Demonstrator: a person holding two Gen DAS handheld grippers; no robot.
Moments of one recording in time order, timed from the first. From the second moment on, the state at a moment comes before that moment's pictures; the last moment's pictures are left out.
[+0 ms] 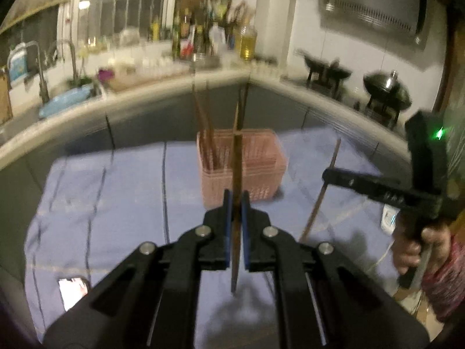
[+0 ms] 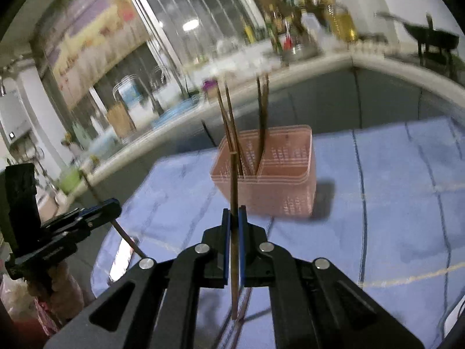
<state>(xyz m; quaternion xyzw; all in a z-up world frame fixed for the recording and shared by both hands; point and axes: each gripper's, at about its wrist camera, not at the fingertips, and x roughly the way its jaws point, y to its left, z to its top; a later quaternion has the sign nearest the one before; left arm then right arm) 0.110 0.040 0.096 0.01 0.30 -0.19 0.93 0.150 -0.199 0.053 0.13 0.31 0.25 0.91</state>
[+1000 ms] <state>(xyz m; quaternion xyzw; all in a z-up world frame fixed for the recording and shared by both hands) 0.291 -0.012 0.069 0.00 0.34 -0.10 0.93 0.315 -0.137 0.056 0.08 0.32 0.22 0.92</state>
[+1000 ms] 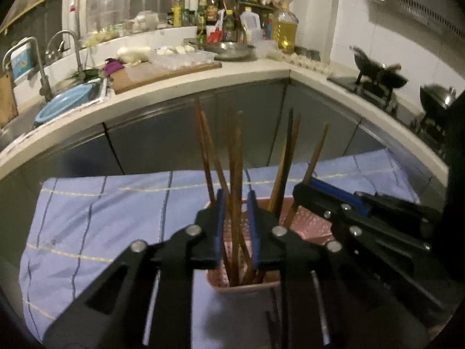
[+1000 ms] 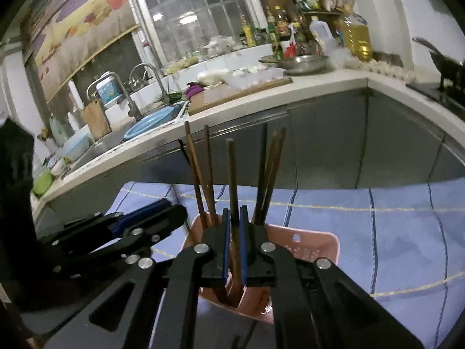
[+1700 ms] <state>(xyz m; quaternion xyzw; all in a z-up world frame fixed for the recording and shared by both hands) 0.106 0.059 -0.014 -0.04 0.34 -0.10 0.94 0.116 -0.170 -0.036 0.10 0.35 0.17 0.92</state>
